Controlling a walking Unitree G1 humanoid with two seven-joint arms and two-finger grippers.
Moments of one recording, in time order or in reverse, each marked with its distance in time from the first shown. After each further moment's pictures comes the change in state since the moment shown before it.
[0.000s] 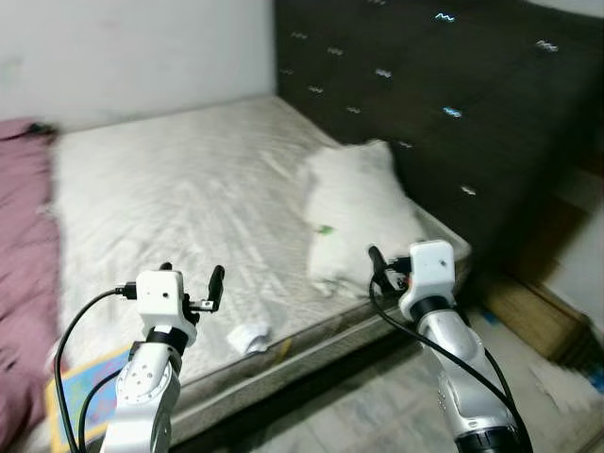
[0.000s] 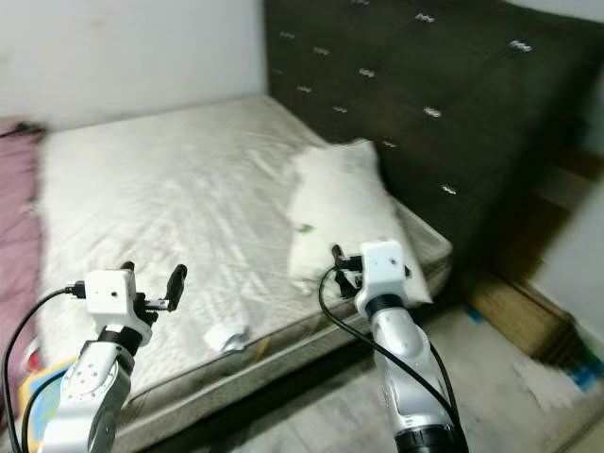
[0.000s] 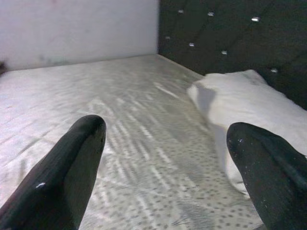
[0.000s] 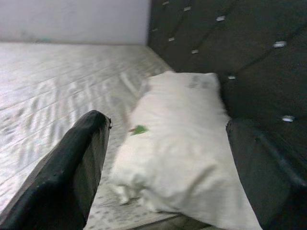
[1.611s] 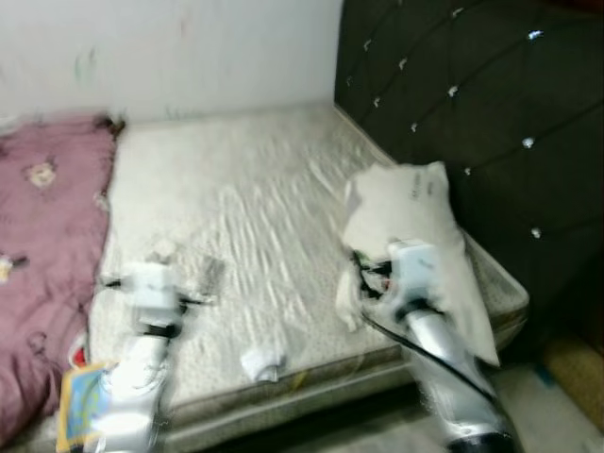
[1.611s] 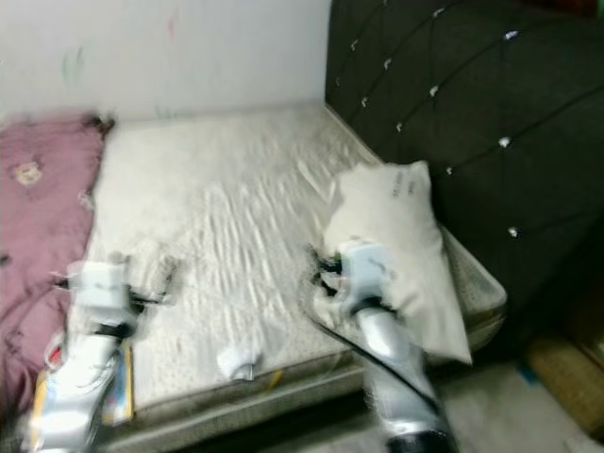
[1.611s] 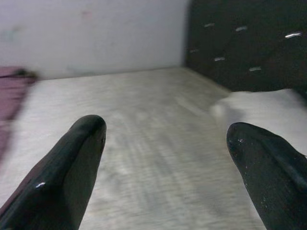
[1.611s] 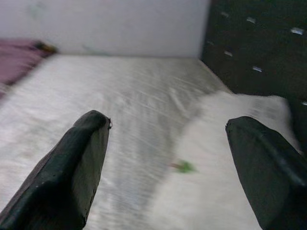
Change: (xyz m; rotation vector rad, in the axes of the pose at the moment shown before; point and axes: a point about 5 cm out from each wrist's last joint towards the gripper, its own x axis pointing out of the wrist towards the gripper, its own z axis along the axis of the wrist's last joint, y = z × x) left arm 0.004 -0.012 0.002 -0.029 -0.015 -0.074; right arm -0.003 0.005 0.001 0.031 0.003 0.058
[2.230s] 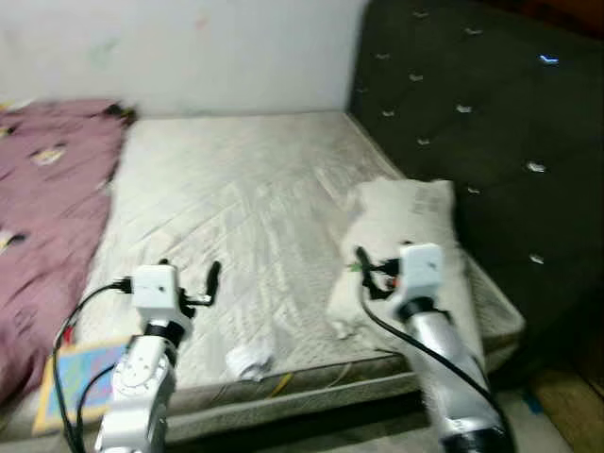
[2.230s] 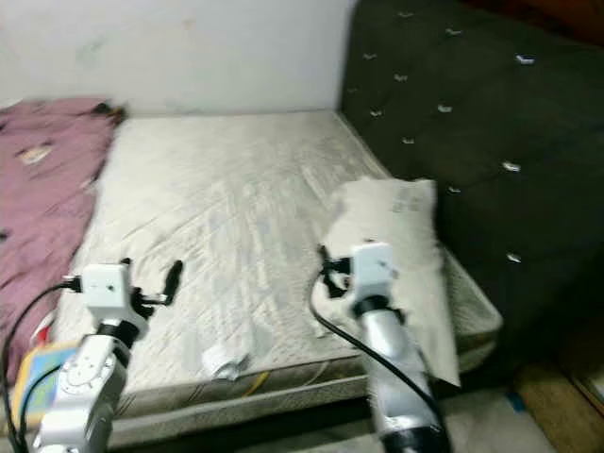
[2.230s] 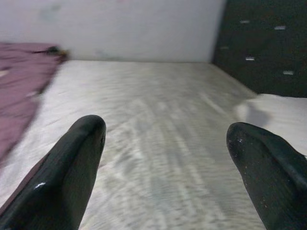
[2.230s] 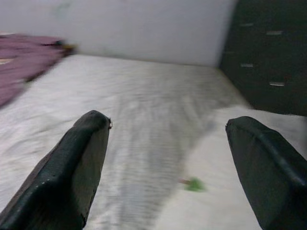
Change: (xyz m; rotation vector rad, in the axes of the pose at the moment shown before) left arm 0.000 0.017 -0.005 -0.005 0.029 0.095; right arm 0.008 0.012 0.003 0.011 -0.029 0.018
